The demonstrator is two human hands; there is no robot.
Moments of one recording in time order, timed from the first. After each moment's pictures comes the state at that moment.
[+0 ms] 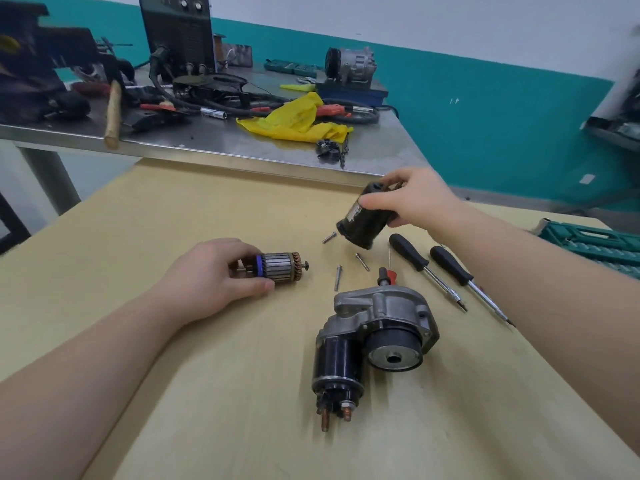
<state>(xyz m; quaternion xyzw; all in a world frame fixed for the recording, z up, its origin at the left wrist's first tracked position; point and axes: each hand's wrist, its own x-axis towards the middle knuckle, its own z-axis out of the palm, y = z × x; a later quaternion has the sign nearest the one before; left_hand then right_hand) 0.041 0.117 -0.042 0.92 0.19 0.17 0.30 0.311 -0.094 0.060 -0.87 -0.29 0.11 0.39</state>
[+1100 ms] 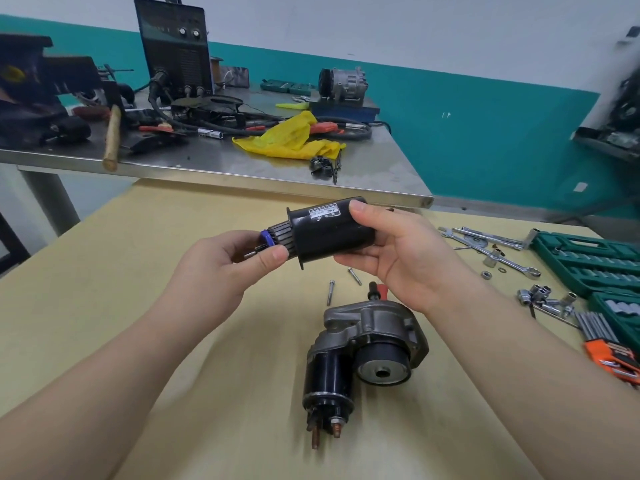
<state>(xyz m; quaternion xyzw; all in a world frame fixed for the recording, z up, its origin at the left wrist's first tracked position) 0.037 0.045 0.023 0.77 0.22 0.28 0.53 0.213 -0.124 0.063 -0.55 -0.21 0.35 0.73</state>
